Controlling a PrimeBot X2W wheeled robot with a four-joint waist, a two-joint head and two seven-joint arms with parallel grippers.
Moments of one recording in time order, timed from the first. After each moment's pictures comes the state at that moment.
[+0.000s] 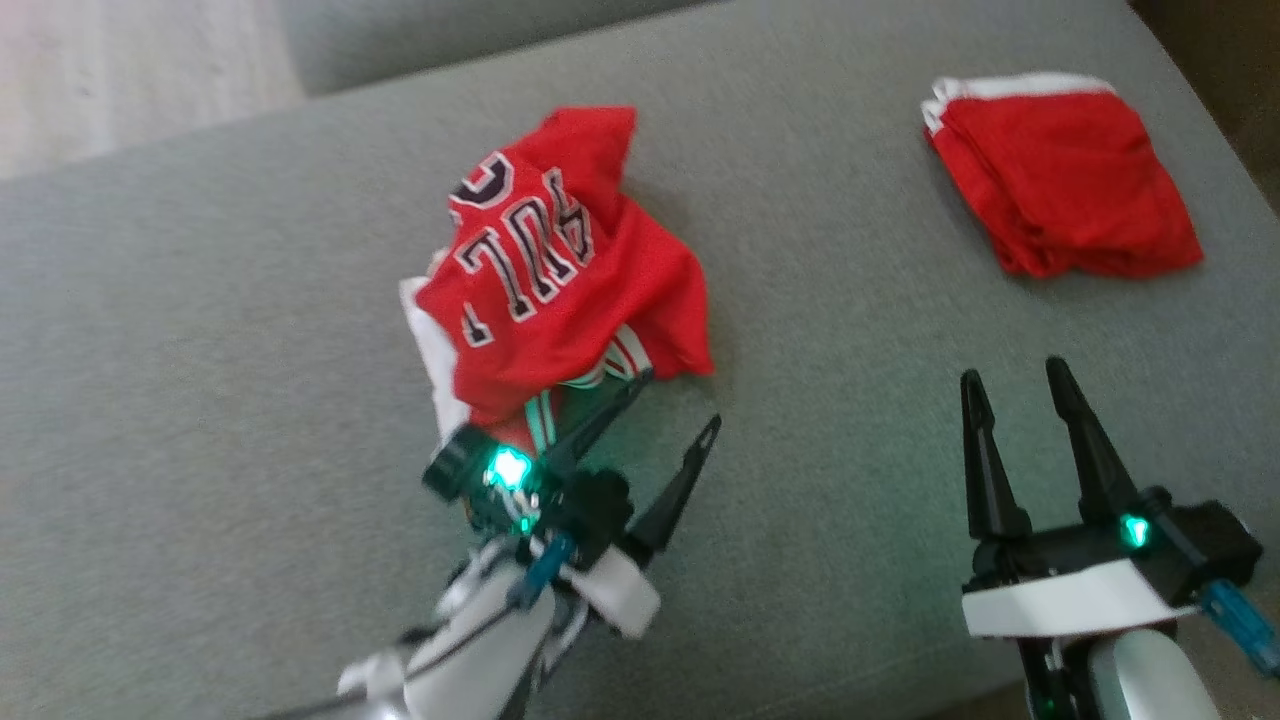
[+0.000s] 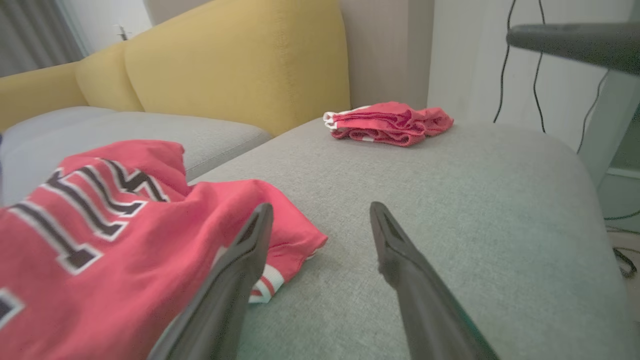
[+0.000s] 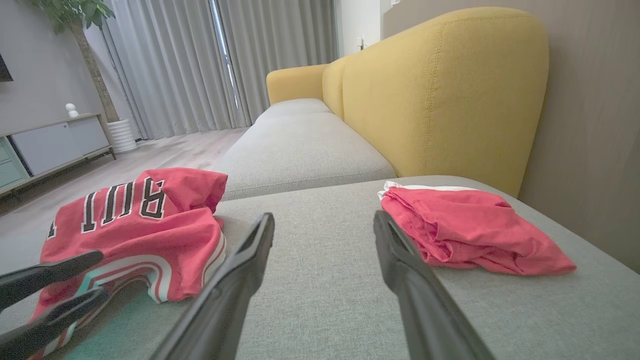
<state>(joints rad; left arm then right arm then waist) -0.40 0.05 -0.70 0.51 -0.07 -0.02 -0.25 0.03 -0.06 0.09 0.04 0.16 0.12 -0.26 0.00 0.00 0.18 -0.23</state>
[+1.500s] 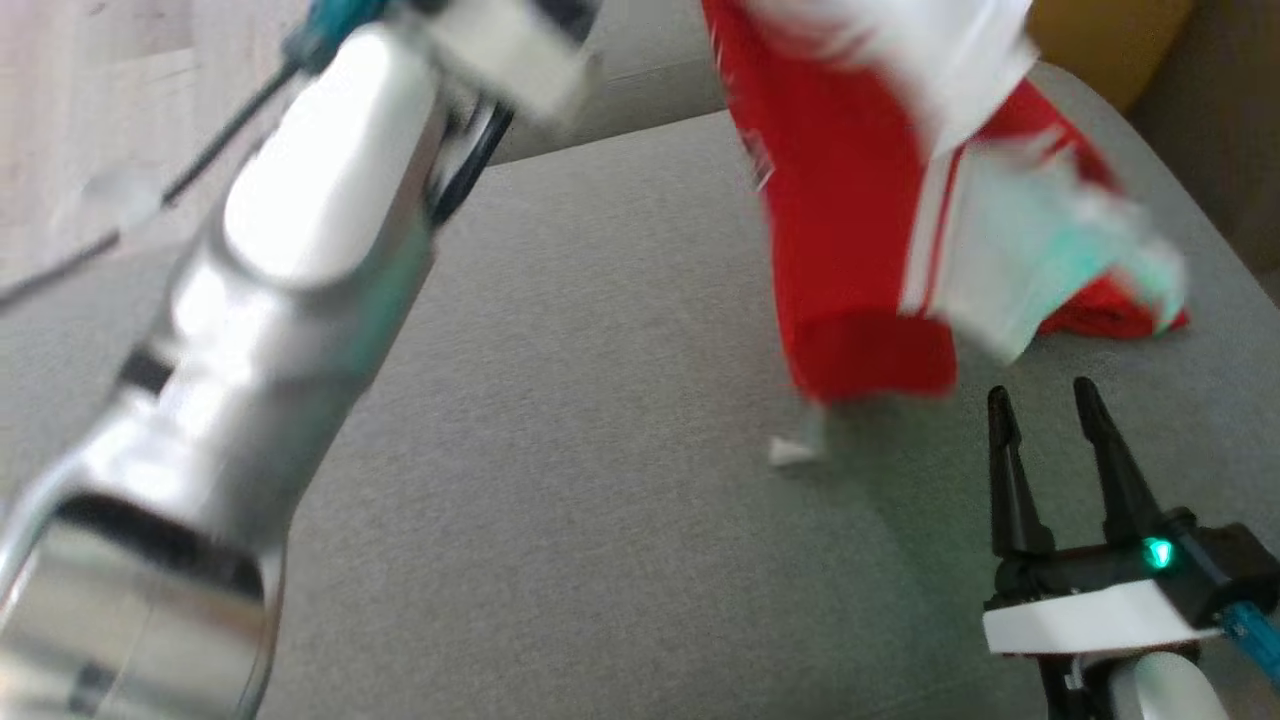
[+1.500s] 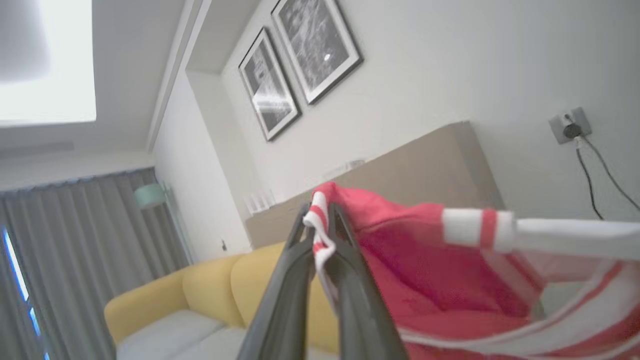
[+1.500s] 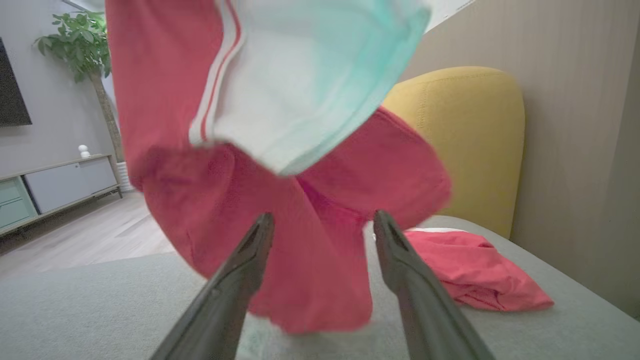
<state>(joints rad) -1.21 0.11 -0.70 0.68 -0.40 -0.12 -0.26 0.06 -0.06 0.05 0.03 0.16 0.12 -0.26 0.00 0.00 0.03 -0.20</state>
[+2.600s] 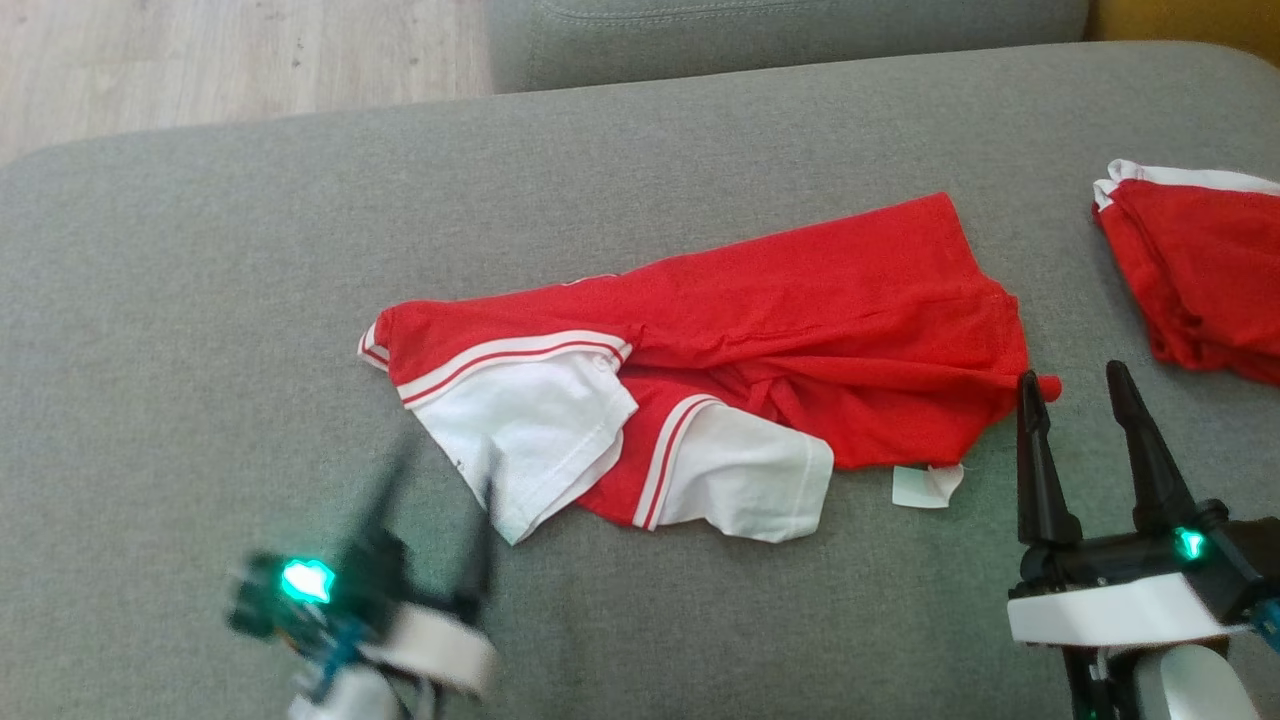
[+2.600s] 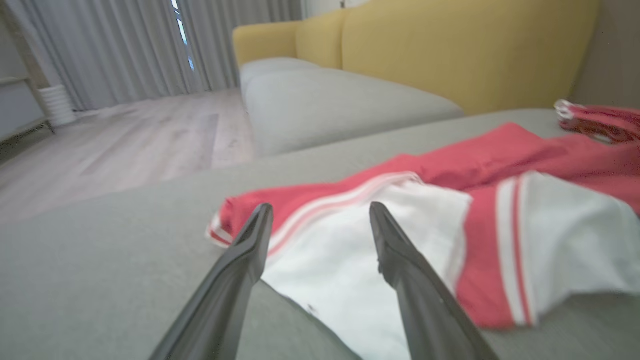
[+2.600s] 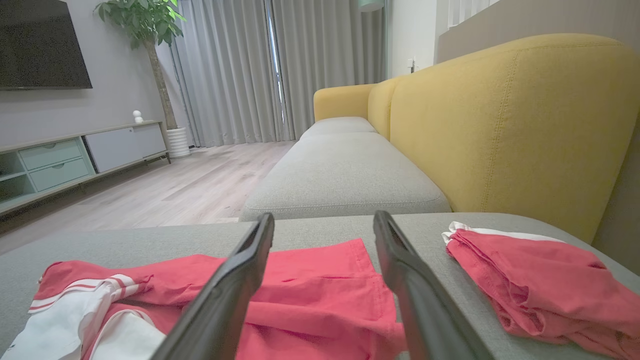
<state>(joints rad) -0.16 0.20 -0.42 0.32 -0.21 0.08 -0.26 0.06 -0.07 0.02 -0.01 0.14 0.12 -0.26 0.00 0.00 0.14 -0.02</state>
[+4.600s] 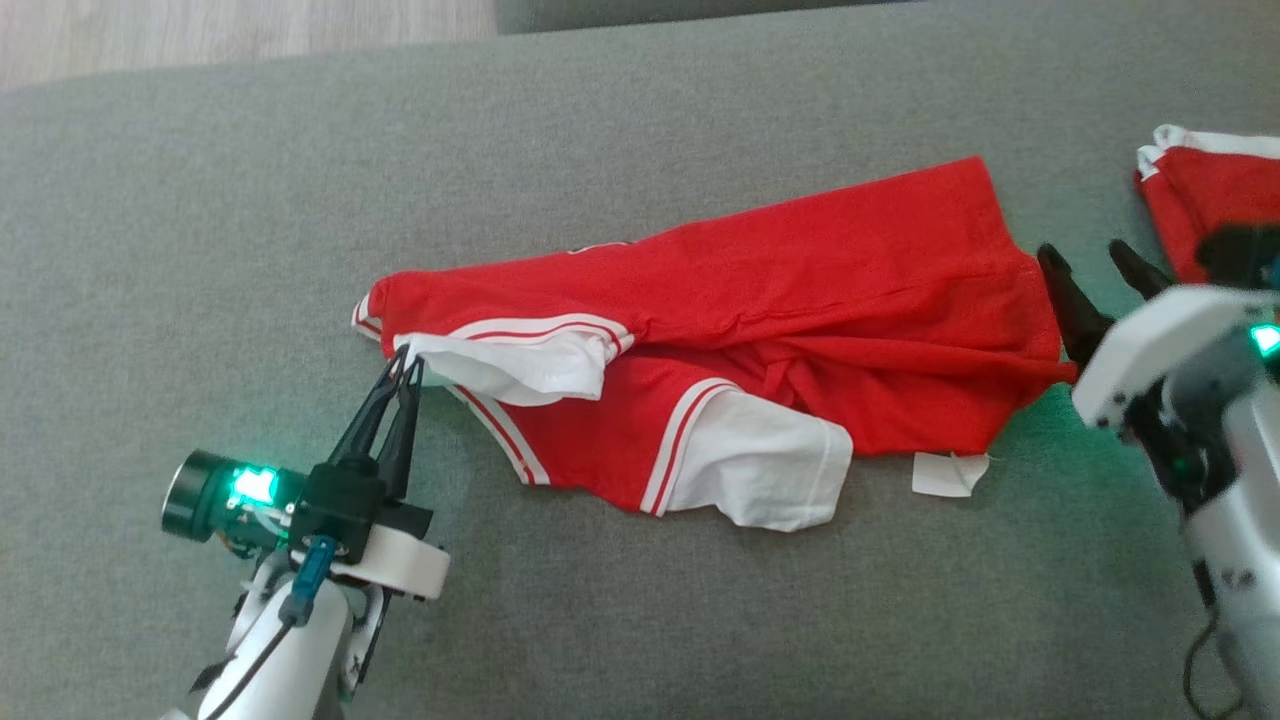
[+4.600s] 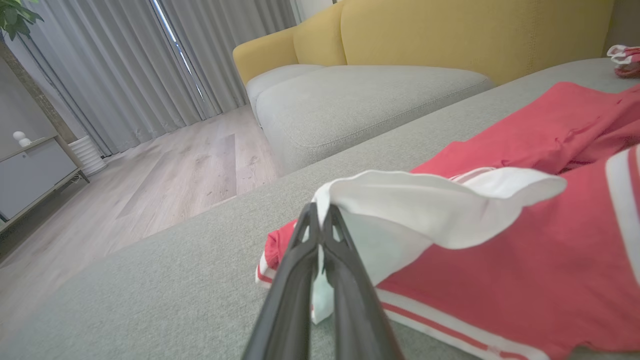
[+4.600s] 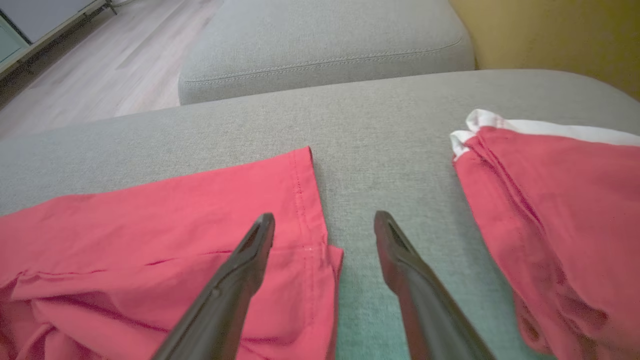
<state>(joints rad) -0.29 0.25 -0.41 0.37 -0.07 0.09 -0.26 -0.47 -0.34 0.17 0.52 0.48 0.12 0.23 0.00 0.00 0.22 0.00</state>
